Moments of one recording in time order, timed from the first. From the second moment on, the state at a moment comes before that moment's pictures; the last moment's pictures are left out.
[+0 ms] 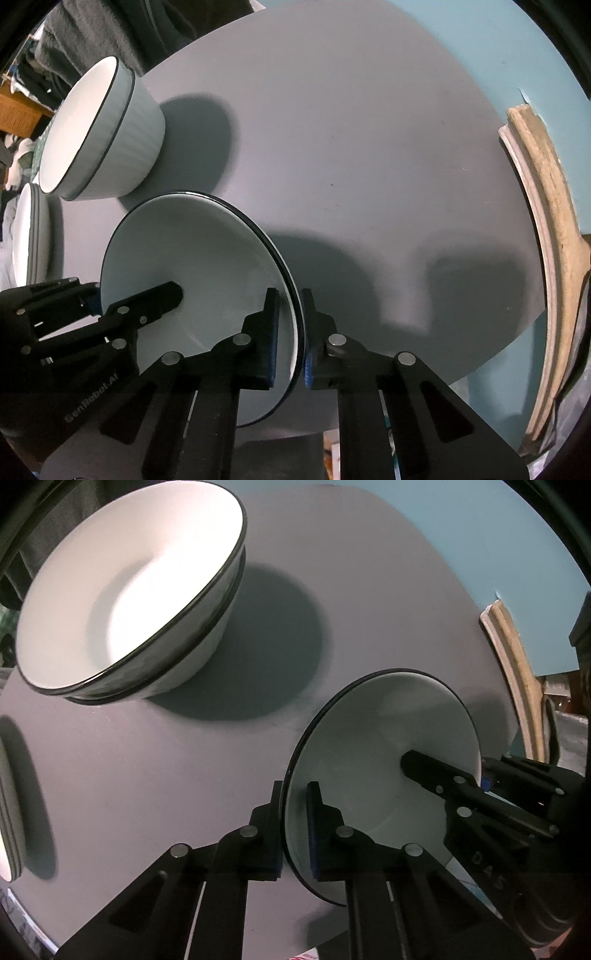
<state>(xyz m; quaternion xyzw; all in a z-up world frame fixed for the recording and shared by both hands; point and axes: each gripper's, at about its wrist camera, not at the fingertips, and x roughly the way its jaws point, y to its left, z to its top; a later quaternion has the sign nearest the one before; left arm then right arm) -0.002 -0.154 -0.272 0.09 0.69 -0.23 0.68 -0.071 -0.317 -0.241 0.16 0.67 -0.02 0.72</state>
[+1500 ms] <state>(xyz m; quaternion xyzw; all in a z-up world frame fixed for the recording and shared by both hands) 0.094 -0.080 -0.164 0.03 0.64 -0.15 0.75 0.065 -0.239 -0.159 0.08 0.63 0.09 0.76</state>
